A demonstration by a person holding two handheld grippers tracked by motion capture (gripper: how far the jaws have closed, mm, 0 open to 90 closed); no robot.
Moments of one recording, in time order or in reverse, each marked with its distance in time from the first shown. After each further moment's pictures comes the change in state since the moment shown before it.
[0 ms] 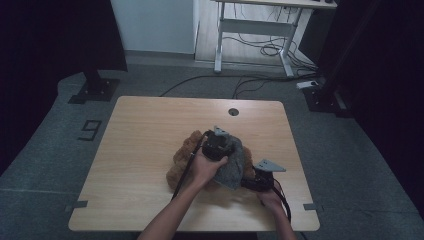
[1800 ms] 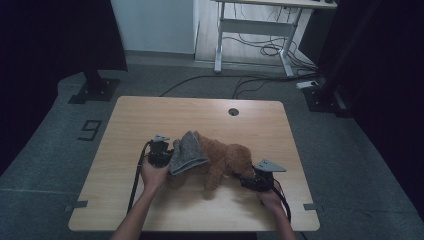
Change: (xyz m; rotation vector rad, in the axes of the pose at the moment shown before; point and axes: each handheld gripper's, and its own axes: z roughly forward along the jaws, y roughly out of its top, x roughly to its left) left arm 0.124 -0.090 -0.063 -0.007 0.093 -0.256; right arm 0.000 0.001 0.000 -0.013 0.006 -0.013
